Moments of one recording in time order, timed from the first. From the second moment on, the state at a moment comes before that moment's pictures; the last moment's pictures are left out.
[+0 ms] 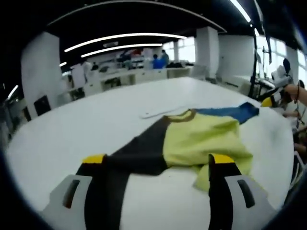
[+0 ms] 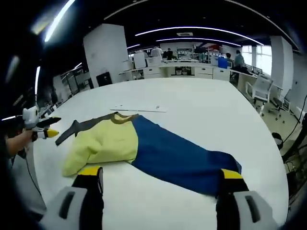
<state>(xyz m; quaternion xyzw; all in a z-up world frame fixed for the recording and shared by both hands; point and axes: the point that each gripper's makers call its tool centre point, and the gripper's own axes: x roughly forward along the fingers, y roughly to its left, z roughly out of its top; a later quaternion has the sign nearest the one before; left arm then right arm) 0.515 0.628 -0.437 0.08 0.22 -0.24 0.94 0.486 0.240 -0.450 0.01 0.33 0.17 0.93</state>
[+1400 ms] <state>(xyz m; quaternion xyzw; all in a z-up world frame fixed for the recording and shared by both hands) 0.434 0.497 -0.522 0.13 0.29 -0.33 0.89 0.415 0.318 -0.449 -0.03 0.30 0.28 0.91</state>
